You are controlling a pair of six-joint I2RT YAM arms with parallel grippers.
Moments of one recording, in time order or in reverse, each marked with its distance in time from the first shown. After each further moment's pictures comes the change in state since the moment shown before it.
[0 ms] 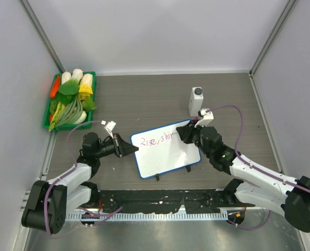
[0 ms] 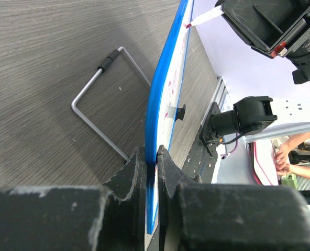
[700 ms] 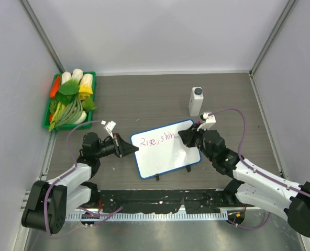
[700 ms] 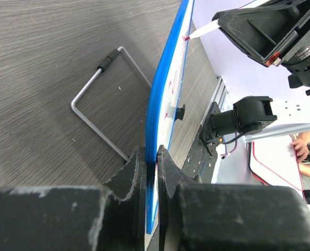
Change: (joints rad) left arm 0.000 -0.002 0.000 0.000 0.001 0.000; right arm 0.000 -0.073 -0.053 -0.034 -0.014 0.010
